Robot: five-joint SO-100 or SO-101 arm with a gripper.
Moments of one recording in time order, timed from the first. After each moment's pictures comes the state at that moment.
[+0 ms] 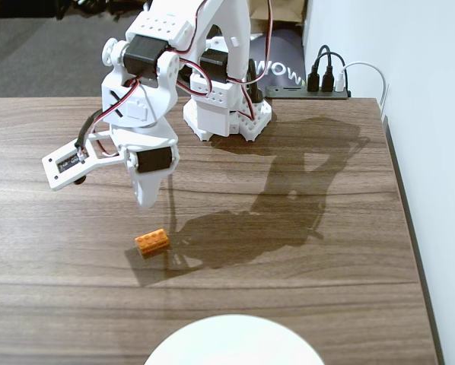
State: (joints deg) arm 22.9 101.4 106.3 70.4 -45.2
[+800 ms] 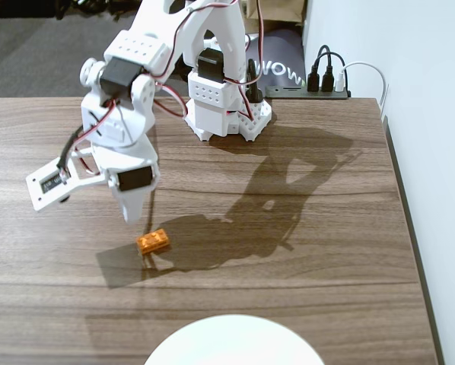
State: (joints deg) arm 27.2 90.6 101.2 69.0 -49.9
